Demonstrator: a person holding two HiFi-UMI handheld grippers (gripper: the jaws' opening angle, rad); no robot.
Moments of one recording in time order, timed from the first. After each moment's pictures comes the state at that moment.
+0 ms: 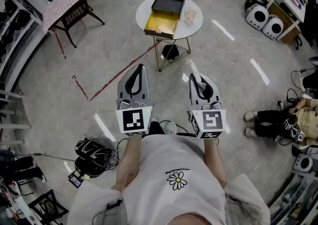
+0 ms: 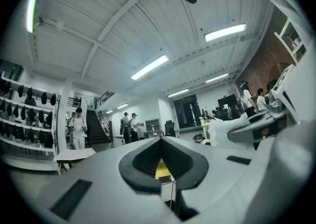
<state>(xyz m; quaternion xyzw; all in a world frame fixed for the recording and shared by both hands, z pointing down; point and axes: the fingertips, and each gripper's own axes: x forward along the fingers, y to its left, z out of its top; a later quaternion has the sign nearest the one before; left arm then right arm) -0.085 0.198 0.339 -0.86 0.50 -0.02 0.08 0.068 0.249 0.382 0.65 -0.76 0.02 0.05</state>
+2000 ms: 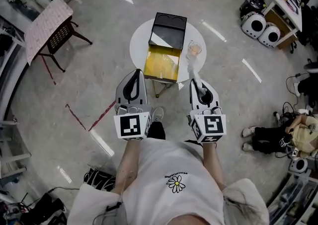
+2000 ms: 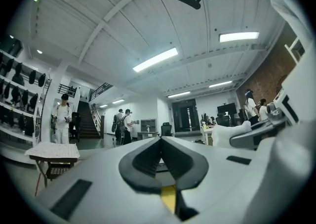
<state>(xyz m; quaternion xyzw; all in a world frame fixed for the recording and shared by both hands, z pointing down) -0.055 -0.106 0.335 -0.88 0.47 0.01 0.04 0.110 -0.036 0.380 0.69 -0.72 0.05 0.05</state>
